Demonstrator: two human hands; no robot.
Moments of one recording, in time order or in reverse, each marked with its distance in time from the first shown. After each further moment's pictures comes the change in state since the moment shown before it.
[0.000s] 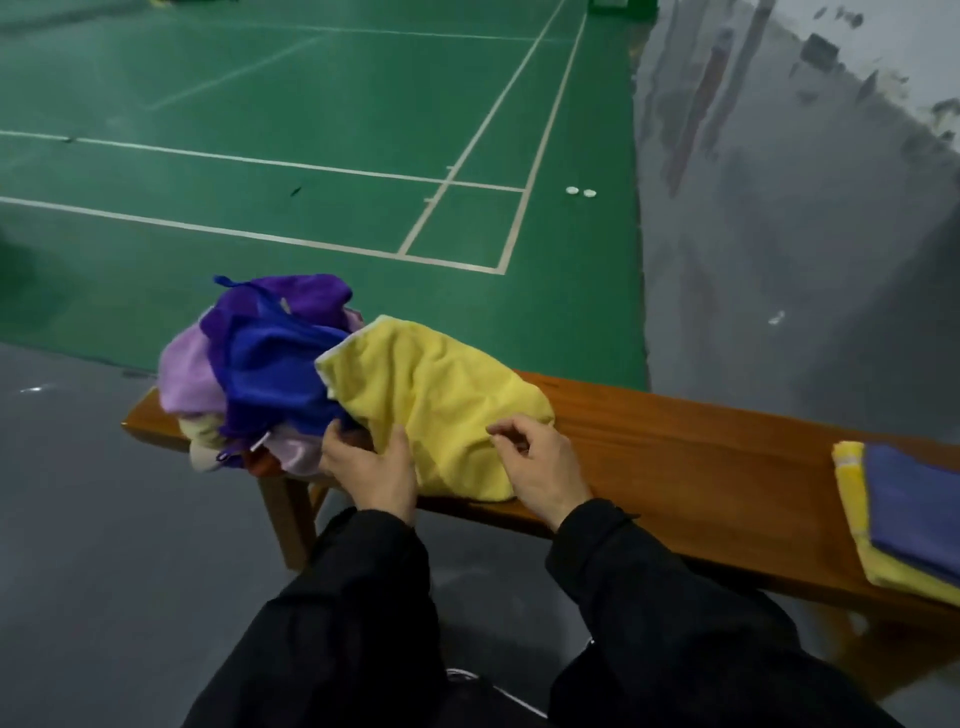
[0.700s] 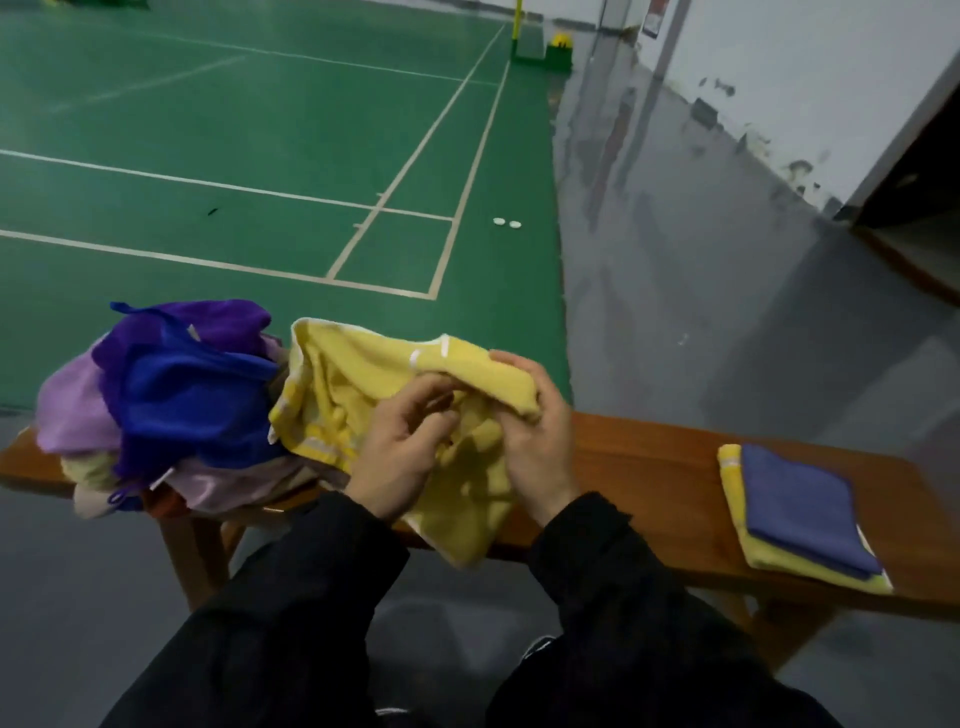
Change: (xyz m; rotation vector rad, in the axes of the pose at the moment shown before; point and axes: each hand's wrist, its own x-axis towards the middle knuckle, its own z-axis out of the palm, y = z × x) left_hand -0.078 0.103 0.020 -0.262 -0.916 0.596; right_hand -0.027 -0.058 -0.076 0.493 0.329 -0.171
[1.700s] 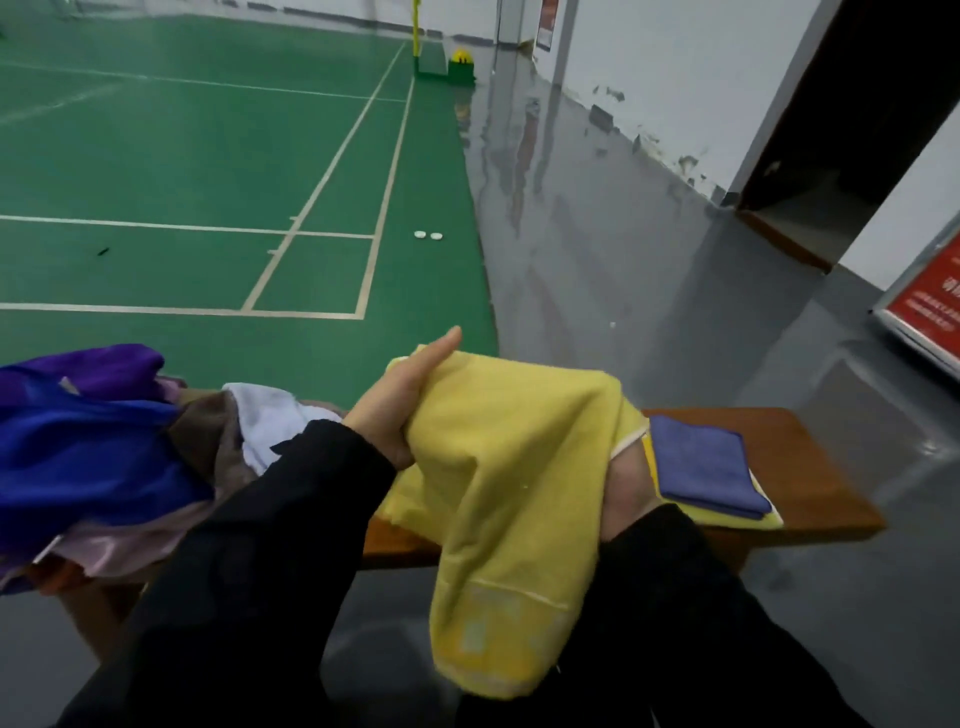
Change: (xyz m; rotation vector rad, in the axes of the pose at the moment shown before) left_hand 0.058 0.043 0.077 -0.462 -0.223 -0.746; right_hand -0.022 0.004 -0.156 0.482 0.190 0.530
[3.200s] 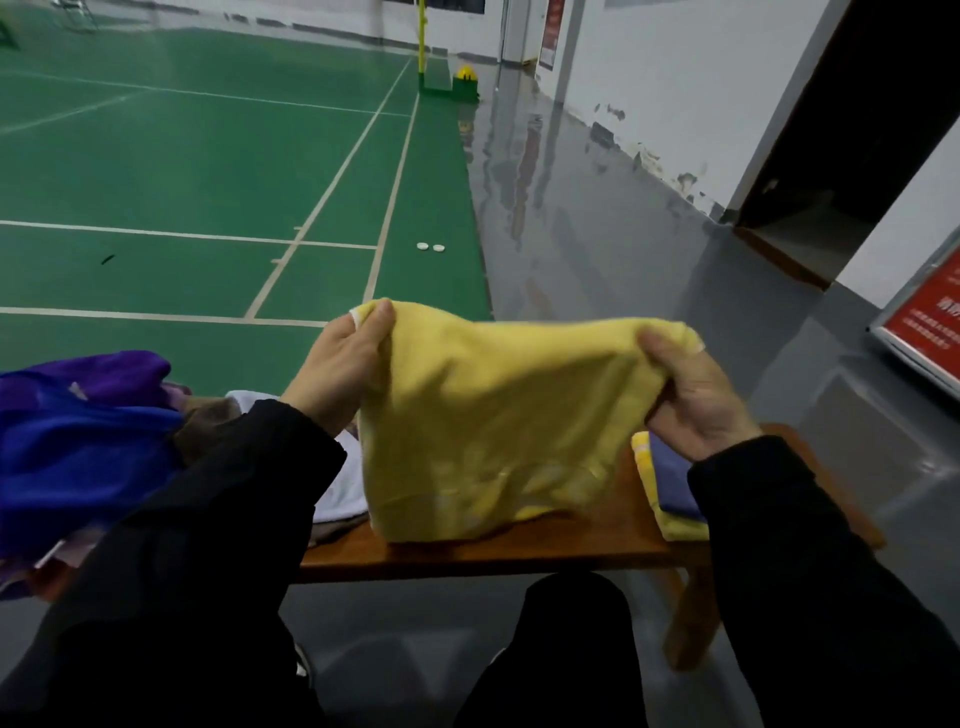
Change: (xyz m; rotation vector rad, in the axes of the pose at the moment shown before) left_hand -0.014 0.046 -0.028 0.373 0.351 0.432; right_hand 0.007 -0.105 -0.004 -0.191 -0.102 -0.190
